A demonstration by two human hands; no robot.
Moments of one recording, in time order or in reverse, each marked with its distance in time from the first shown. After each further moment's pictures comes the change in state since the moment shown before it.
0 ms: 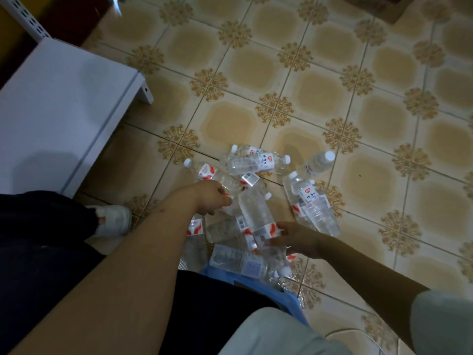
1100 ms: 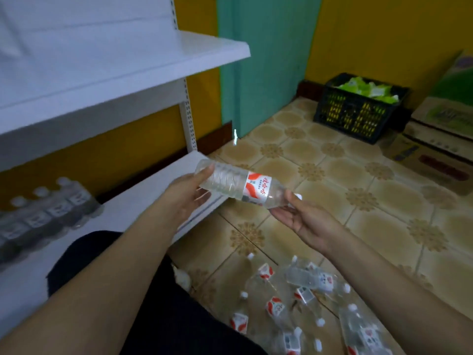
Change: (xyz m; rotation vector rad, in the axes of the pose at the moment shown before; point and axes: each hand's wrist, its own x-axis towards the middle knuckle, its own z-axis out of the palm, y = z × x) left_hand -0.184 -0.072 -0.159 -1.255 0.717 0.490; right_hand -0.085 -0.304 0.119 0.525 -0.106 -0.635
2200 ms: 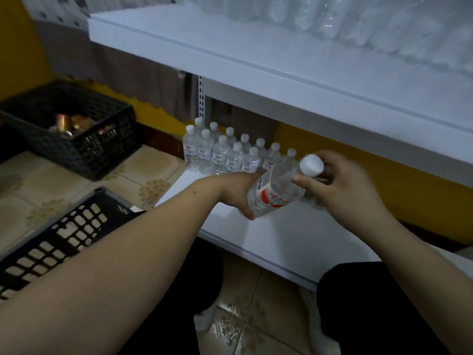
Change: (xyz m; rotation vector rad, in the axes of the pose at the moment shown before) left_hand -0.242 -0.052 -0.462 0.970 0.471 -0.044; right_hand -0.036 0.275 0.482 -1.357 -1.135 -0.652
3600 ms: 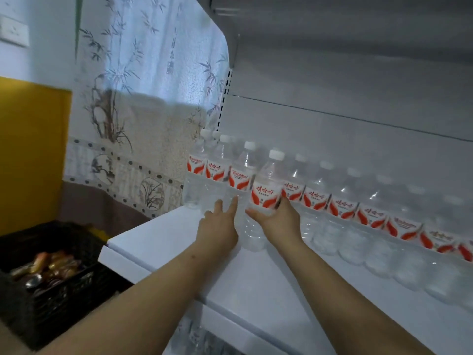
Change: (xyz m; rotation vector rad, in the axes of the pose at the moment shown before) left_hand 0.033 0.042 -0.272 0.195 0.848 -0.393; right_hand 0.278 -0.151 -0.037 0.221 0.276 -0.088
